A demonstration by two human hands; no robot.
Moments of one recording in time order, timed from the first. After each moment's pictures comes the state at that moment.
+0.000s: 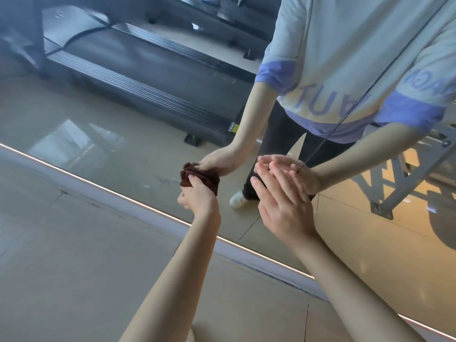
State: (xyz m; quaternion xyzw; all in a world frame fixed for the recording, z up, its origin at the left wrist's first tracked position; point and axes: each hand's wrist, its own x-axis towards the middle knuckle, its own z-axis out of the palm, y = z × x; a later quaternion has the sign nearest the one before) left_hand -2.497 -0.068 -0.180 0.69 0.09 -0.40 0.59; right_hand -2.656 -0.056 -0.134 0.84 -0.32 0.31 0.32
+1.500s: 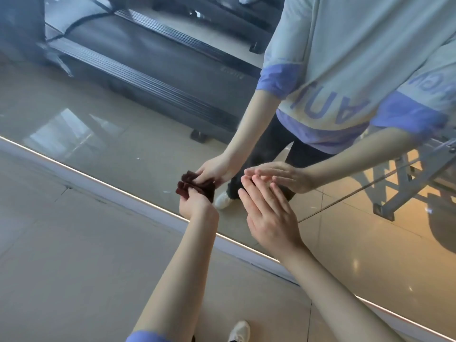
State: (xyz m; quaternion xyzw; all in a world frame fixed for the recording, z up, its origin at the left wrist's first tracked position) left_hand -2.424 -0.082 -0.193 0.53 0.29 -0.41 0.68; right_hand -2.575 -0.054 -0.154 0.87 -0.33 0.23 0.28
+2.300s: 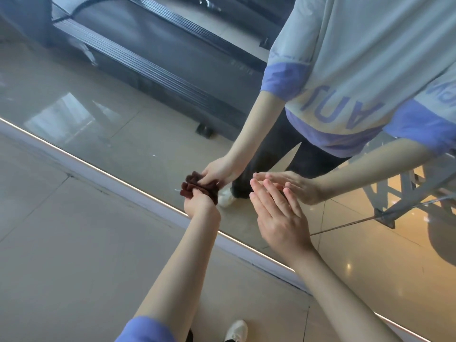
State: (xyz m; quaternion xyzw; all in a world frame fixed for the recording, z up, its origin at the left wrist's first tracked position) left_hand -2.392 -0.087 -0.227 0.59 0.27 -0.44 0.62; right_hand -2.556 -0.064 -0.169 0.88 -0.31 0.20 0.30
